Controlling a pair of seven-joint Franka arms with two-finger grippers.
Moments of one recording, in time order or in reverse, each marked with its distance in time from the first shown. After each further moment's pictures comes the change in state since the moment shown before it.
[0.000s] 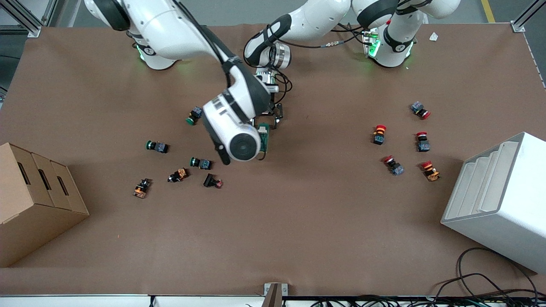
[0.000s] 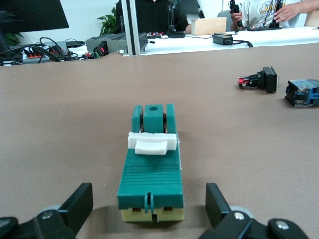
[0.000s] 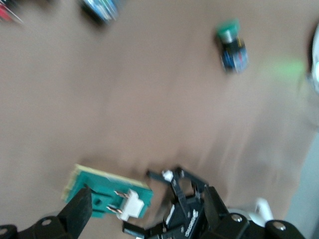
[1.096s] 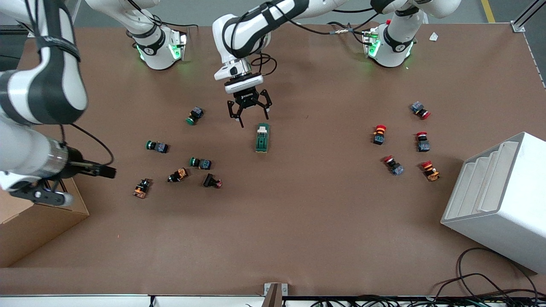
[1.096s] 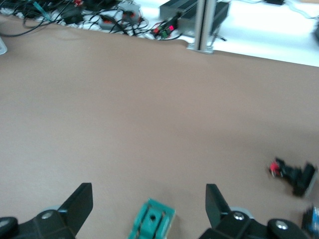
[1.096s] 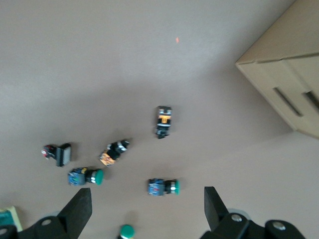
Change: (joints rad) left arm 0.095 -0.198 -0.052 0.383 -0.717 0.000 0.458; right arm -0.548 -0.344 -0.004 -0.098 -0.177 0.105 -1.420
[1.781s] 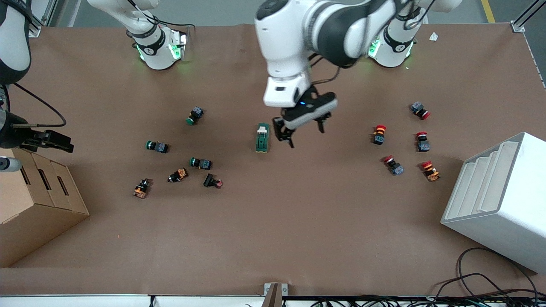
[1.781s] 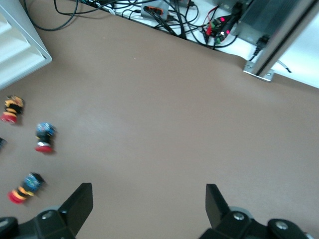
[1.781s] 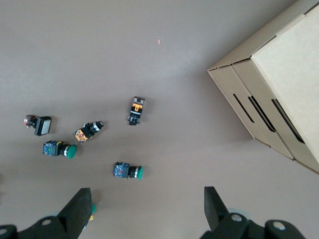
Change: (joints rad) left arm 0.452 -0.325 0.000 0.079 -0.584 0.016 0.717; right arm -0.084 -0.205 0.003 -0.154 -0.018 -0.001 -0.213
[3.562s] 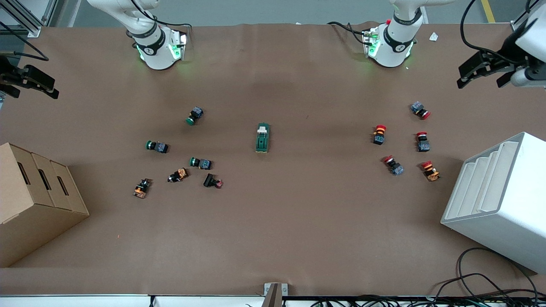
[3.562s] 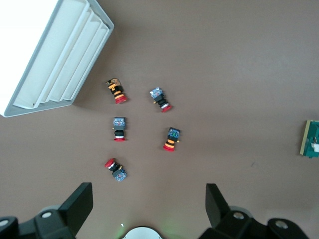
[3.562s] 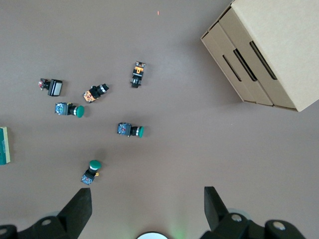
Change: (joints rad) left arm 0.363 -0.543 0.398 -0.240 -0.658 -0.321 1.262; right arm 0.000 -0.287 0.002 -0.147 -0.006 -0.142 -0.002
